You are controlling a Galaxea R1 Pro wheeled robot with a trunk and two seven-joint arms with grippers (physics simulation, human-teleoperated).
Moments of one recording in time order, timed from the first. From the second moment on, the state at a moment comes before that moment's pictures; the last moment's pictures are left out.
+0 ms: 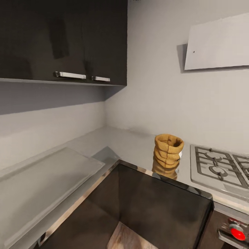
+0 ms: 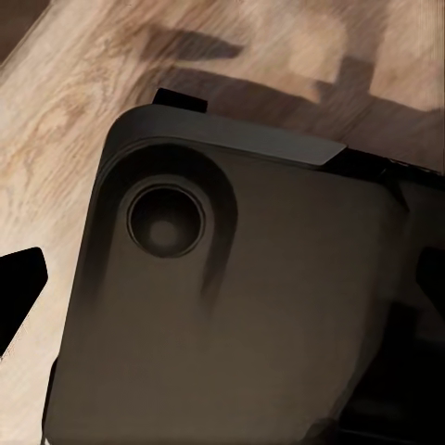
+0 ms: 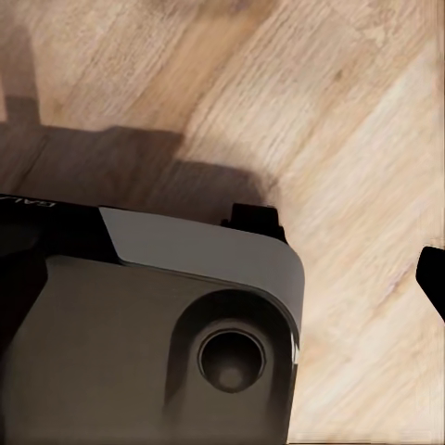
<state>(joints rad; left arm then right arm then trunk) 0.00 -0.01 0.00 -0.08 0.27 -0.02 -0.01 -0.16 -0.02 -0.12 0.03 0.23 -0.06 0.08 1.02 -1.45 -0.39</state>
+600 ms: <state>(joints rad) 0.00 -0.01 0.00 -0.08 0.27 -0.02 -0.01 -0.17 -0.02 -0.12 0.03 0.23 -0.06 0.08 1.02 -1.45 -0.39</state>
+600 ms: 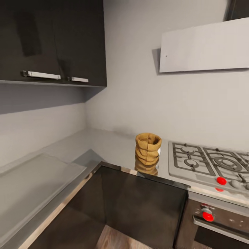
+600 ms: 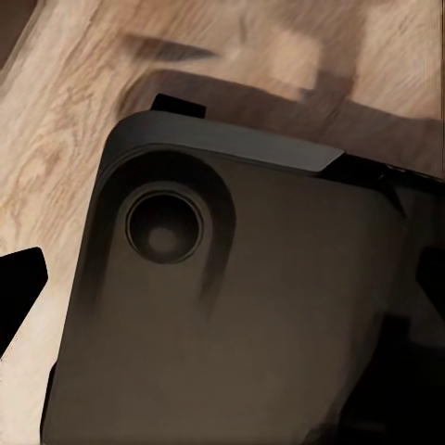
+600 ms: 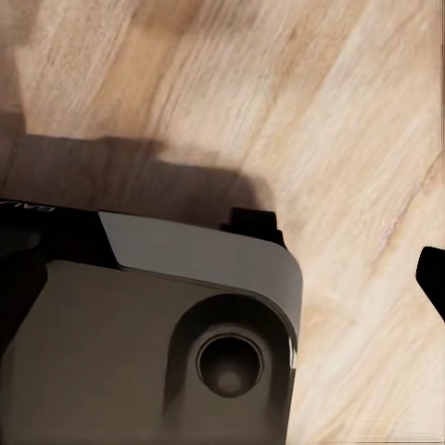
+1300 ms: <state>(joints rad) 0.00 -0.01 0.00 -0.08 0.27 -0.02 -0.01 -0.17 -0.03 -0.12 0.03 0.23 -0.06 0.08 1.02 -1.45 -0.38</state>
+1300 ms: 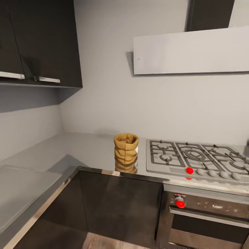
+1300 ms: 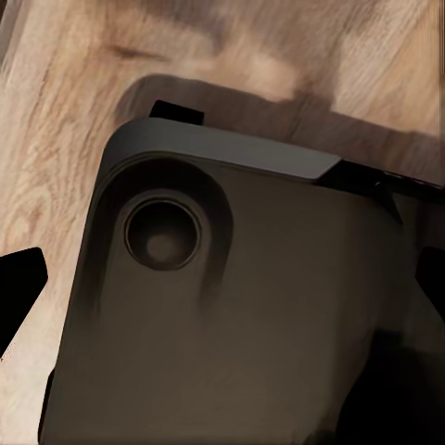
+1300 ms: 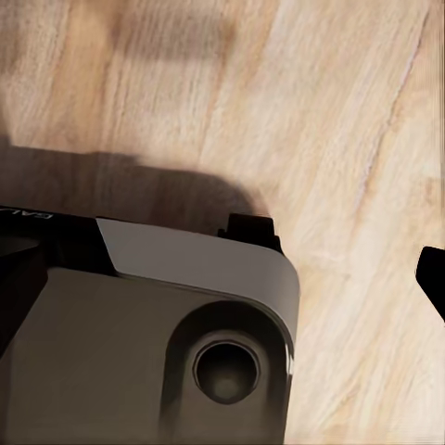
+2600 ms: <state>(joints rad) 0.00 -0.02 0.00 -0.08 0.27 -0.02 -0.01 -0.17 -0.02 -0.12 0.03 0.23 -0.06 0.08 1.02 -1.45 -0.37</state>
